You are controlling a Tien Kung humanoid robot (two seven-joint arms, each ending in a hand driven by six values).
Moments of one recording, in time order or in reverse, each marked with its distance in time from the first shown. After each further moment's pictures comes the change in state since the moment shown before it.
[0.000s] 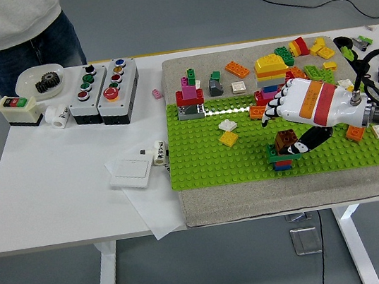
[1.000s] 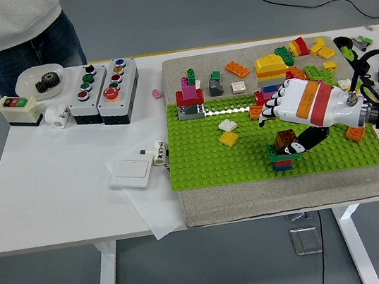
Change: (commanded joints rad) left arm 0.002 -0.001 -0.007 0.000 0.012 0.001 0.004; right arm 0.001 0.020 -0.001 -0.017 0.000 -0.005 0.000
